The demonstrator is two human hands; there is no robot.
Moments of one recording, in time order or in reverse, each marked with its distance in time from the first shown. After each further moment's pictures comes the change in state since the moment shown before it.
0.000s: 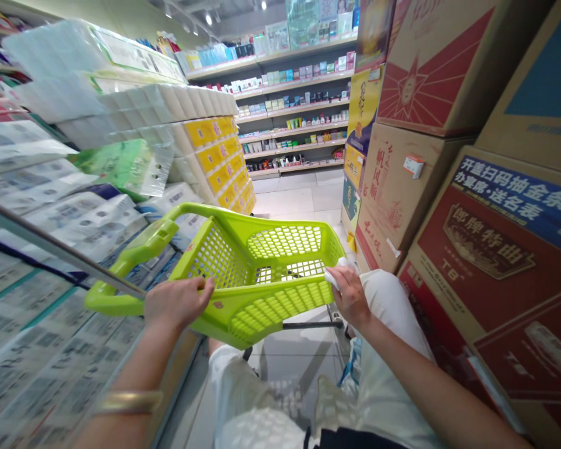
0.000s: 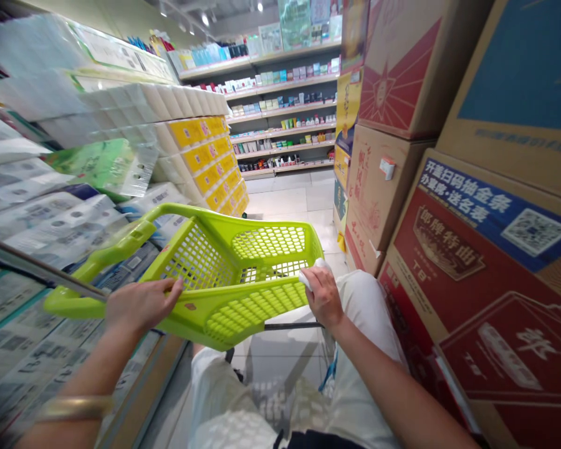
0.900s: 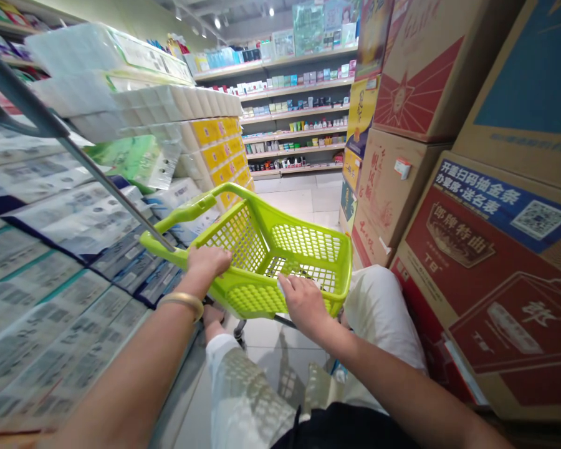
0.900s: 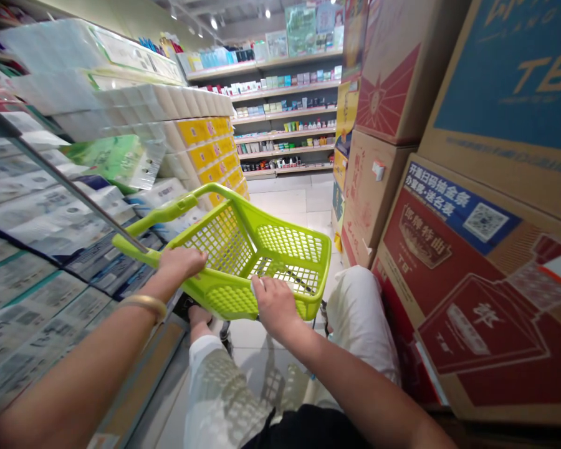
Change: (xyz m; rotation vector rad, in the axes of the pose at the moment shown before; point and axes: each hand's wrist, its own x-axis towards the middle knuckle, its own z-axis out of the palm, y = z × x) left_hand 0.057 0.034 0.006 -0.066 -0.184 0.047; right_hand 0.015 -0.104 0.014 -0.192 -0.313 -0.050
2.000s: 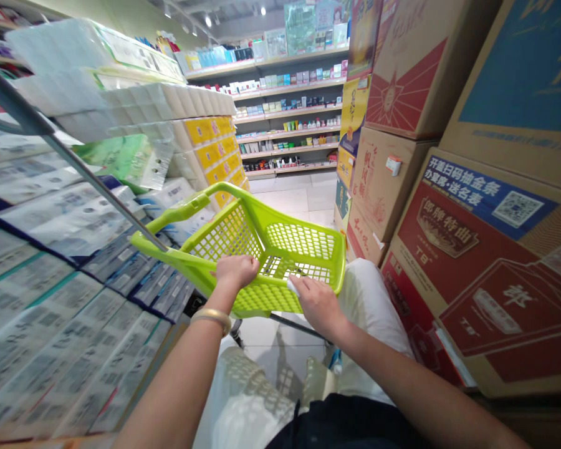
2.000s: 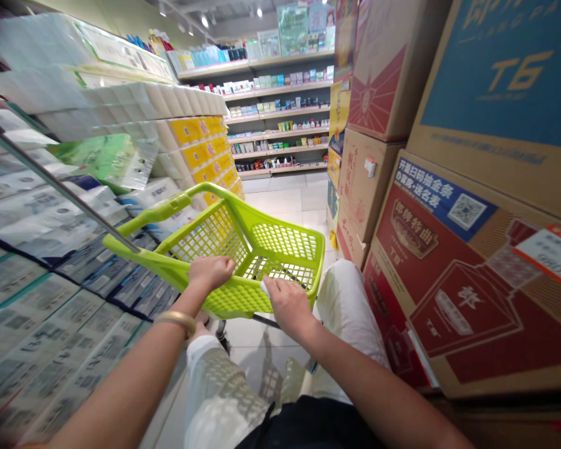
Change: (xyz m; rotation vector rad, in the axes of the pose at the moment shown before) left_hand -0.026 0.063 0.014 -0.063 0.034 0.117; right_hand -0.024 0.019 -0.023 -0.070 -0.152 0.064
